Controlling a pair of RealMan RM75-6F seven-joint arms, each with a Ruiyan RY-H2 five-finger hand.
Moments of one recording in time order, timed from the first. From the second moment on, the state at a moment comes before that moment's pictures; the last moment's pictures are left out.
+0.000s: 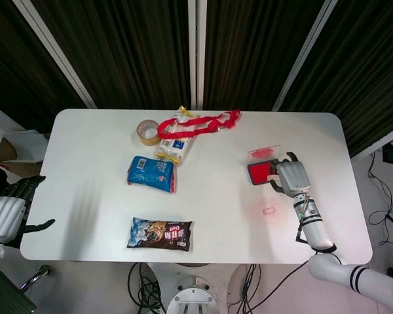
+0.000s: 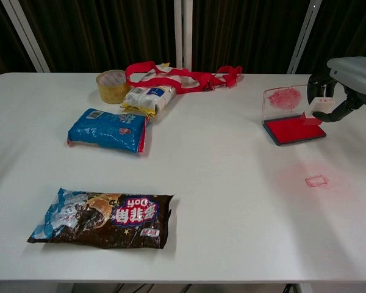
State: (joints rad) left arm -0.14 -1.09 0.00 -1.47 1.57 1.45 -0.11; right arm 0.54 -1.55 0.26 -1.32 -1.18 0.98 -0.34
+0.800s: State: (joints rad) left arm -0.17 -1.11 -0.01 -1.44 1.53 1.39 -0.12; right arm 0.68 -1.67 0.27 -1.07 -1.03 0.81 -0.30
